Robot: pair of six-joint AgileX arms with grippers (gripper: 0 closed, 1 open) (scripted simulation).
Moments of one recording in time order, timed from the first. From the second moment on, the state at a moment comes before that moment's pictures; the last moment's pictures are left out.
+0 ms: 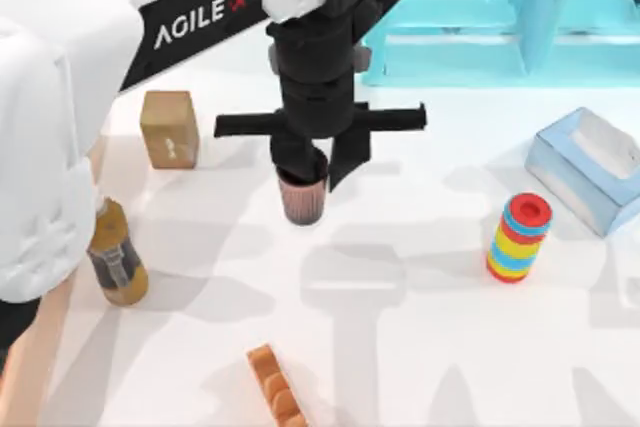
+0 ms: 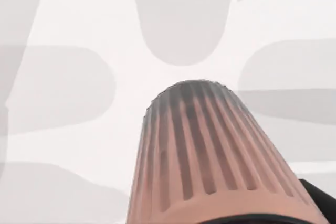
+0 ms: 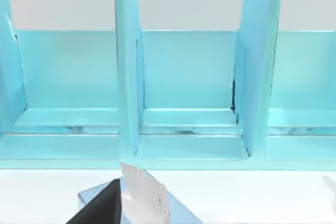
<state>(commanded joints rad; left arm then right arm) -0.65 2.27 2.01 -1.30 0.06 -0.61 0.00 0.00 0.00 0.00 0.00 0.00</state>
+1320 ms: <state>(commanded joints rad) -0.65 2.28 1.86 -1.13 0.06 -0.61 0.00 0.00 0.00 0.00 0.00 0.00</state>
